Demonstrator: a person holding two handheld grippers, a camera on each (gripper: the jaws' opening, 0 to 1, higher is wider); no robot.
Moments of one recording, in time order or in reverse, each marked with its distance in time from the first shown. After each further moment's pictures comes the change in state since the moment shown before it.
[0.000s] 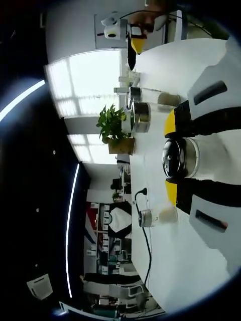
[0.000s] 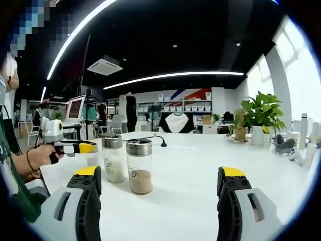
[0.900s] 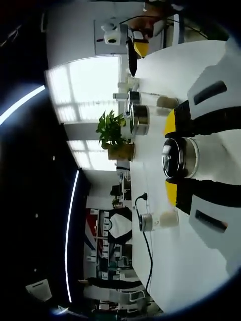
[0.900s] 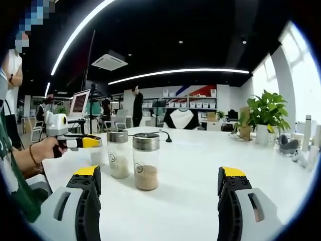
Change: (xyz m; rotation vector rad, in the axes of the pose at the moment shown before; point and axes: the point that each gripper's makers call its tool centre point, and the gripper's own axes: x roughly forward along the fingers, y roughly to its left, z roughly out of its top) left arm -0.004 0.005 -0.002 -0.015 -0.008 -0.076; right arm 0.005 0.010 -0.009 -0.012 0.037 0.032
